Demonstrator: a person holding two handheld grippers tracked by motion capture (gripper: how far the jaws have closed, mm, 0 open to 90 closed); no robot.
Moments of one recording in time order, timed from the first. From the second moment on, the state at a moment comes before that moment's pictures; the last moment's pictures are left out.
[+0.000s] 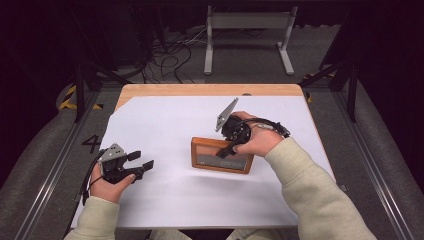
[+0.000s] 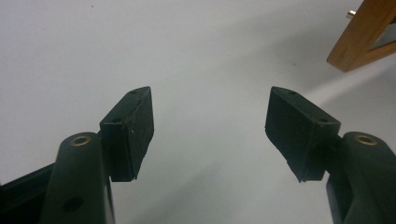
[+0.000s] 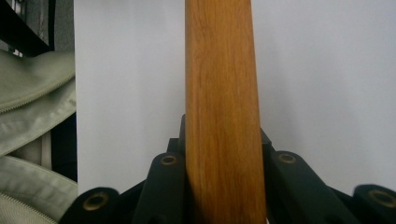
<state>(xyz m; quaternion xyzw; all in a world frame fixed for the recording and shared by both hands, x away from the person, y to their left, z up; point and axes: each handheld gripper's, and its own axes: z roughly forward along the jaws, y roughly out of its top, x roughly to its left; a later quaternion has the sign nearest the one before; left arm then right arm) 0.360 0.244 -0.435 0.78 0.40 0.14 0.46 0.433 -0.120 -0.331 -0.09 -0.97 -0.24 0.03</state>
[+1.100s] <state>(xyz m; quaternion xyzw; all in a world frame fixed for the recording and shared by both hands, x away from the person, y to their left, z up) 0.362 0.240 -0.436 0.78 0.40 0.13 0.46 0.443 -0.142 -0.359 -0.10 -0.94 -0.32 -0.05</state>
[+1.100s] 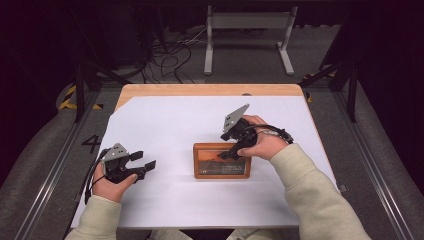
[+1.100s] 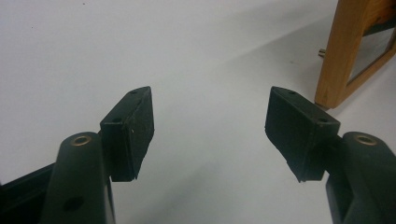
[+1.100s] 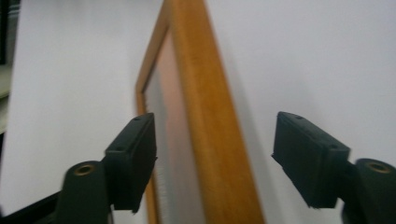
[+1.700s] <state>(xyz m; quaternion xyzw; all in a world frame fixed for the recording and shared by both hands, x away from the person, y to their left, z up) 0.353 0.235 -0.432 0.78 0.38 0.13 0.47 0.398 -0.236 -0.343 -0.24 -0.86 -0.44 -0.15</state>
